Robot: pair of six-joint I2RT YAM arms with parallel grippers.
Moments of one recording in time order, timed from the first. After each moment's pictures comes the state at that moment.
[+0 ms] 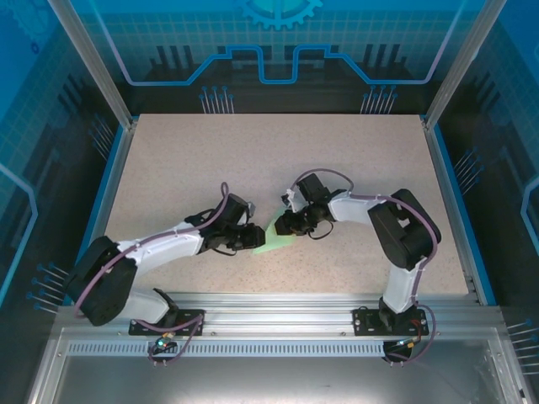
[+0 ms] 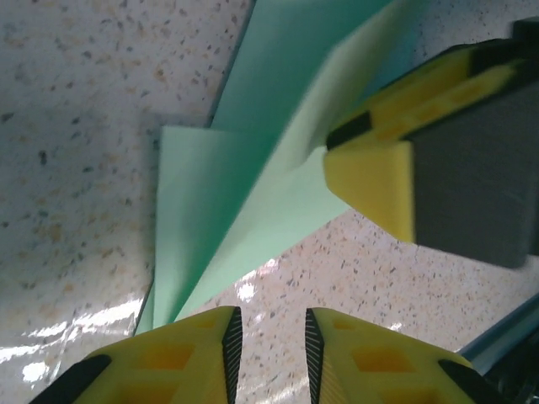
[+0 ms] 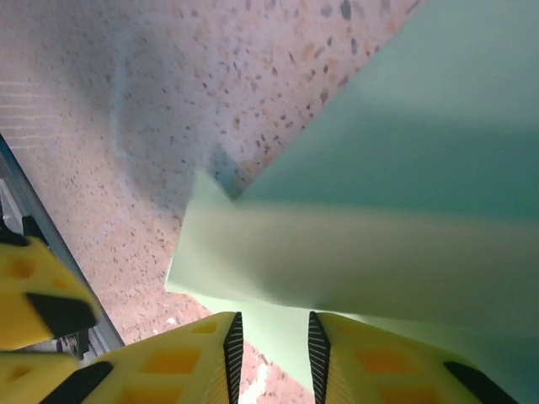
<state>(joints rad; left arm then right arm) -0.63 1.41 0.72 -0.28 0.27 -0.76 0.56 1.82 0.99 -0.29 -0.64 0.44</state>
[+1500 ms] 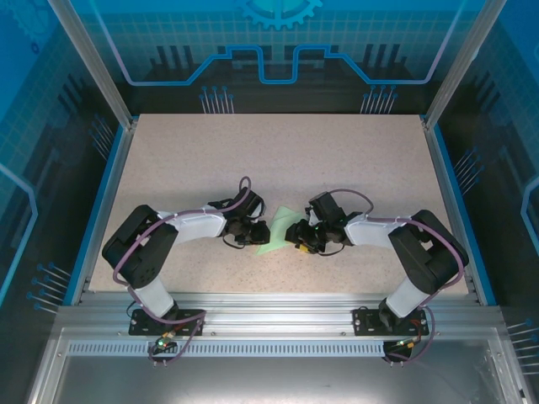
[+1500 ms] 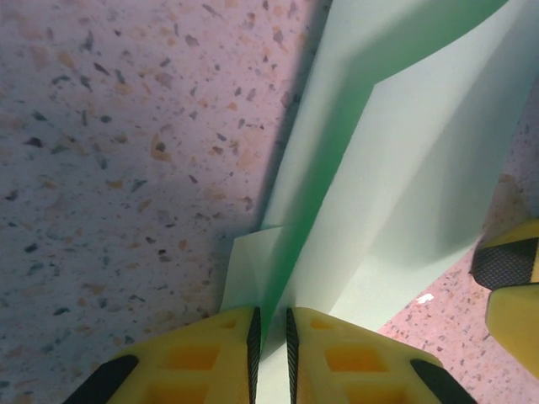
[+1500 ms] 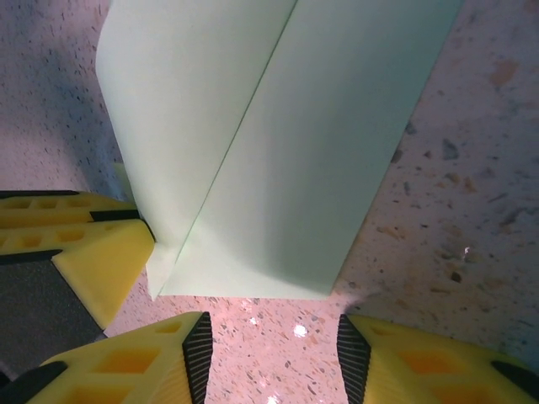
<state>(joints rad) -0.61 1.70 0.87 -0.32 0.29 -0.64 0.59 1.62 0.68 -0.08 -0.48 0.97</state>
